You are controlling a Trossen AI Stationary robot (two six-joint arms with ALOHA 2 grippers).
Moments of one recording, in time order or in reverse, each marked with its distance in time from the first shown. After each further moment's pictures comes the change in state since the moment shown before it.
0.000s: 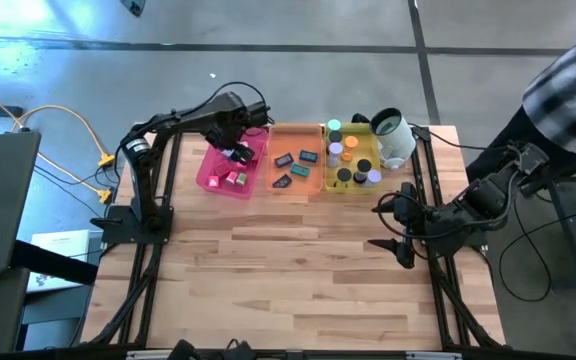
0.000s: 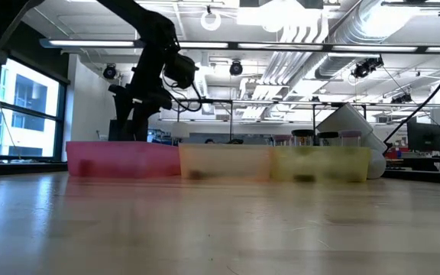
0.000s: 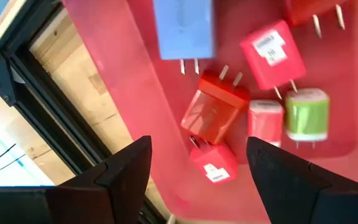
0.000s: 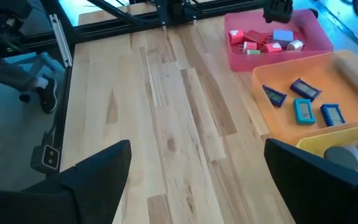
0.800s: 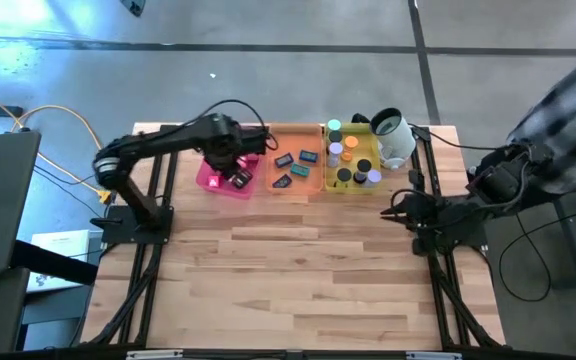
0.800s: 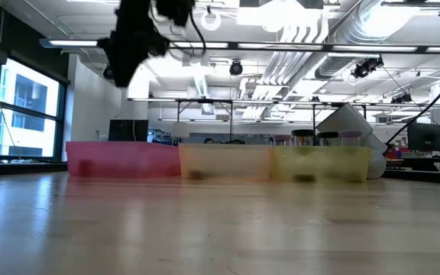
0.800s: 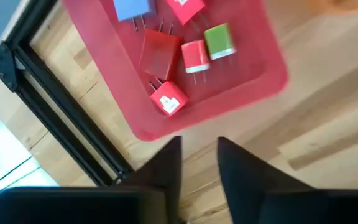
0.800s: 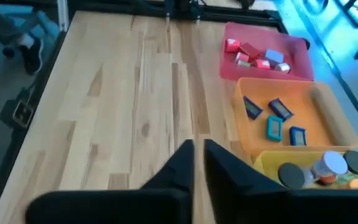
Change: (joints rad) left arm -0.318 -0.255 -0.002 -0.139 0.002 -0.174; right arm -0.019 -0.094 0.001 -0.087 -0.029 -0.270
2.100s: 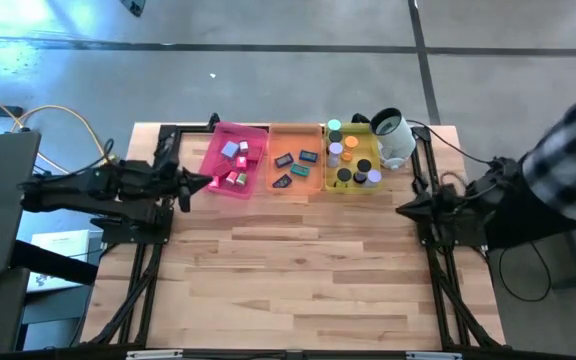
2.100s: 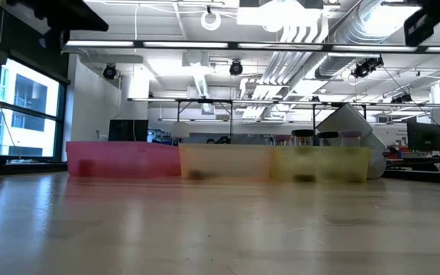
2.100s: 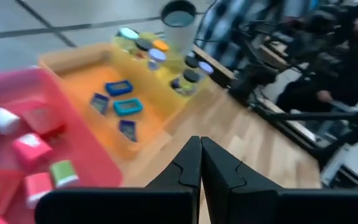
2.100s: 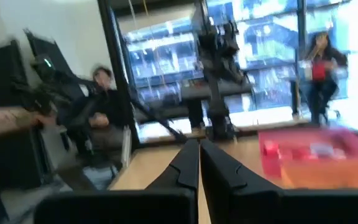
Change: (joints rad) left arm -0.361 -1.185 -0.932 1.059 -0.130 -0.038; right arm -0.001 -0.996 -1.015 0.956 -0.047 -0.299
